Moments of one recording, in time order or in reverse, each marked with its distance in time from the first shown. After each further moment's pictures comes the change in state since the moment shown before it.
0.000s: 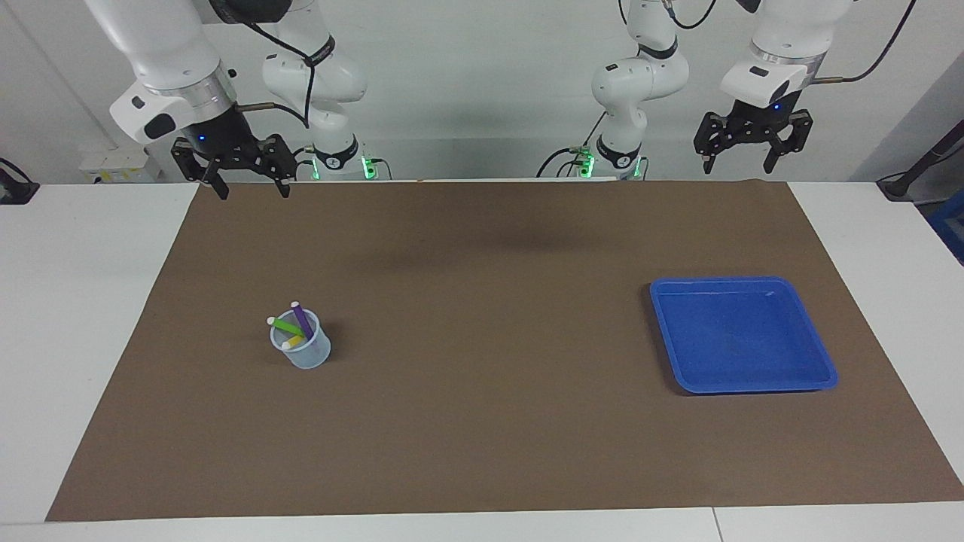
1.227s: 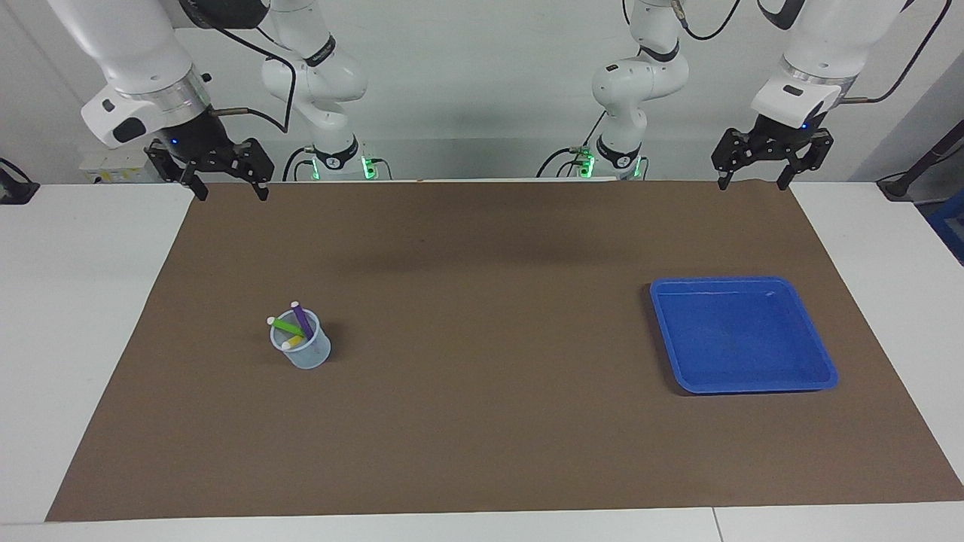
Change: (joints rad) left arm 0.030 0.094 0.024 0.080 -0.032 -0.005 -0.004; right arm 0.041 -0.002 -0.099 -0.010 0.000 -0.001 -0.024
